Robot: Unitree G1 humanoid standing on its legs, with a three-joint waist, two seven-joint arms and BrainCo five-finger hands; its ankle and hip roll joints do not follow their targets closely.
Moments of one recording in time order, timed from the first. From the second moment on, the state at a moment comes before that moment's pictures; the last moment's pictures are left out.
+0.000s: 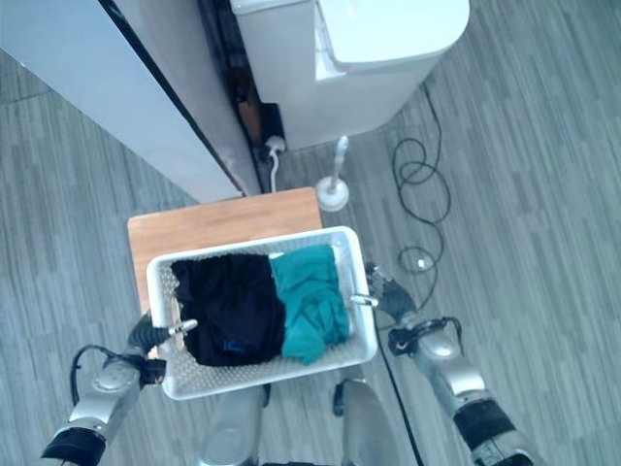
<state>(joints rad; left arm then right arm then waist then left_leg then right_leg) -0.10 0.55 -0.13 0.56 -0.31 -0.03 0.09 -0.28 -0.50 0.38 0.34 0.55 -0.02 0.11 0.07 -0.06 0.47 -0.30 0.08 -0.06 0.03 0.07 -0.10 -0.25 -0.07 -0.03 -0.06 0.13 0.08</state>
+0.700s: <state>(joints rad) -0.16 0.62 -0.13 0.41 -0.35 0.00 0.12 -0.55 -0.50 0.50 0.50 0.33 0.11 0.05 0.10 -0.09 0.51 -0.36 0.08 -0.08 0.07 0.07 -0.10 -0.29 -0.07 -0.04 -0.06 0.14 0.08</state>
